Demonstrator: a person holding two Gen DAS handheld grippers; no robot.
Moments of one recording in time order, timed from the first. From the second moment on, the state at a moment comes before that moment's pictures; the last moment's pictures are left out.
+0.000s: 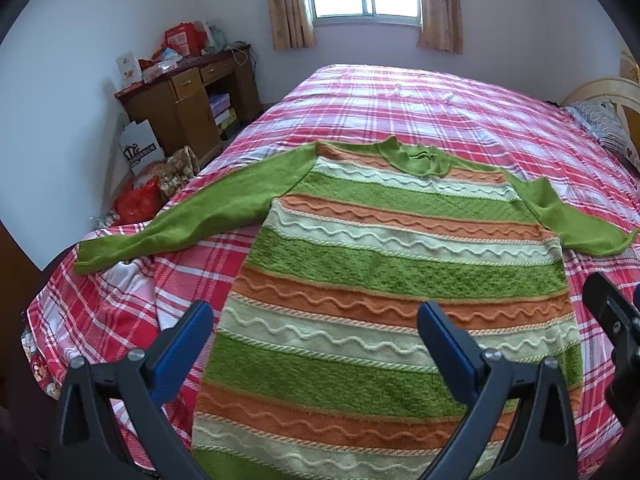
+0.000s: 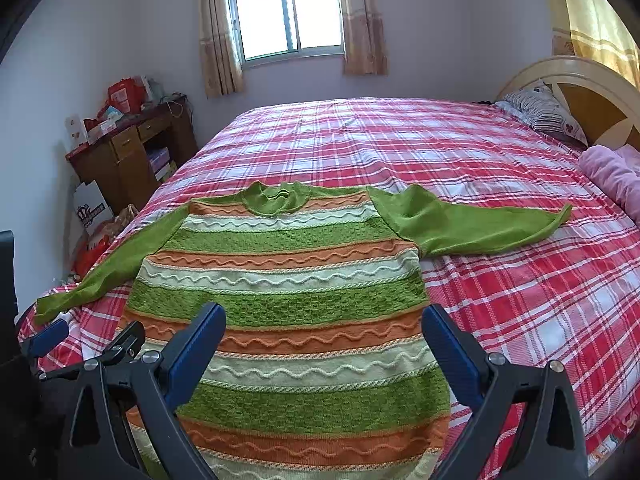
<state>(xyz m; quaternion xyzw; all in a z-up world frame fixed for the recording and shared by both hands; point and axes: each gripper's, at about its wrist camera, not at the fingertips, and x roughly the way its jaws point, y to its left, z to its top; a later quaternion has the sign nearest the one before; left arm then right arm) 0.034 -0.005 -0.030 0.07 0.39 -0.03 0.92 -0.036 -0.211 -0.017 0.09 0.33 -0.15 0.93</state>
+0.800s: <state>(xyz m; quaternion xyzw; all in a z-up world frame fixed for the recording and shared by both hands) 0.036 -0.009 -0.033 0.06 0.40 -0.04 0.91 -0.025 -0.211 -0.026 0.09 0.35 -0.15 0.92</state>
